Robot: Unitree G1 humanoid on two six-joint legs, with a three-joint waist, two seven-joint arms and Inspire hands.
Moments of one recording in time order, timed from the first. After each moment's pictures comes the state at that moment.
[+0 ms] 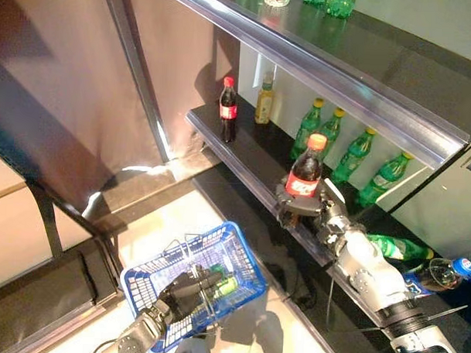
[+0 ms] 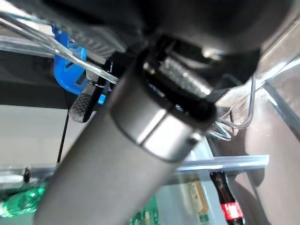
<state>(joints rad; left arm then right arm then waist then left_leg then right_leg) 0.09 0.34 -0.15 0.52 -1.01 0.22 -0.41 -0.30 -0.50 0.30 0.17 0.60 0.05 0.01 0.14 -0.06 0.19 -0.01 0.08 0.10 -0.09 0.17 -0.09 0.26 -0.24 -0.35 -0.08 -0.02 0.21</state>
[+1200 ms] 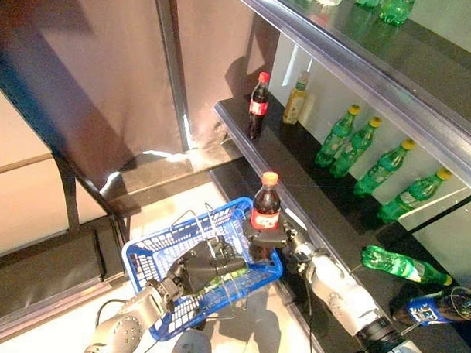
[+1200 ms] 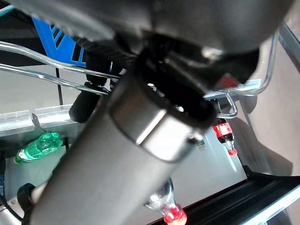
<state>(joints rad) 0.09 0.45 -0.23 0.10 -1.01 0.26 -0.41 -0.22 -0.41 0.49 0.17 0.55 0.06 0.02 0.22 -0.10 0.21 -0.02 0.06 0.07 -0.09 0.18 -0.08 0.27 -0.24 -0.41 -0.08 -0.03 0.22</state>
